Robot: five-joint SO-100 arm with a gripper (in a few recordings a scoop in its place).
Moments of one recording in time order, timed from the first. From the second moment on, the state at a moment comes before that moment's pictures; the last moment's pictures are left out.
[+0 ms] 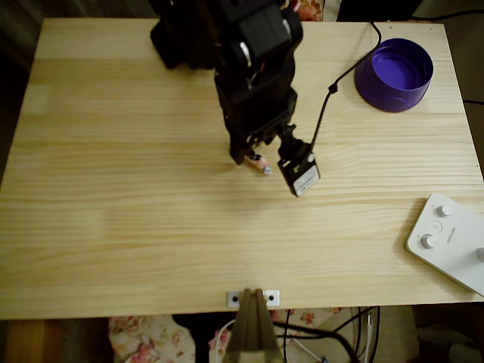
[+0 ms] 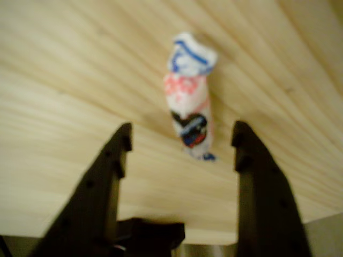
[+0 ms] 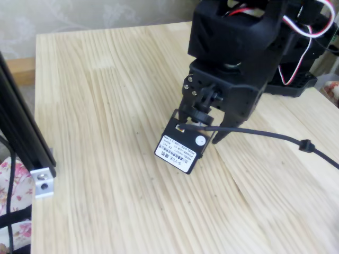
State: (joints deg) arm -29.1 100.1 122.1 55.7 0.3
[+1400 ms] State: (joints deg) arm -38.2 130.5 119.9 73.9 -4.7
